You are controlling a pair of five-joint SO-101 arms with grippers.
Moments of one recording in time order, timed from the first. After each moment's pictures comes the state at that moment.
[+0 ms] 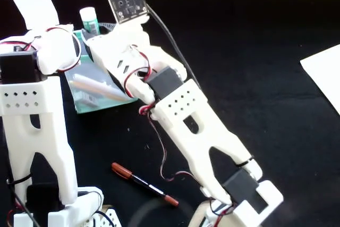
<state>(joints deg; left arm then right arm) -7.7 -10.2 -14.9 83.0 -10.1 -47.7 -2.9 -8.8 36.4 -9.9</state>
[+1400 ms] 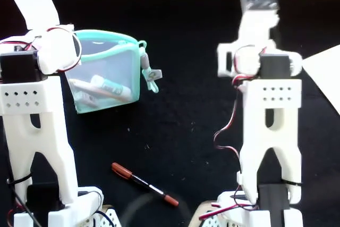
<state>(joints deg) -8.5 -10.2 -14.7 82.0 -10.1 -11.3 -13.8 -3.9 81.5 5.8</state>
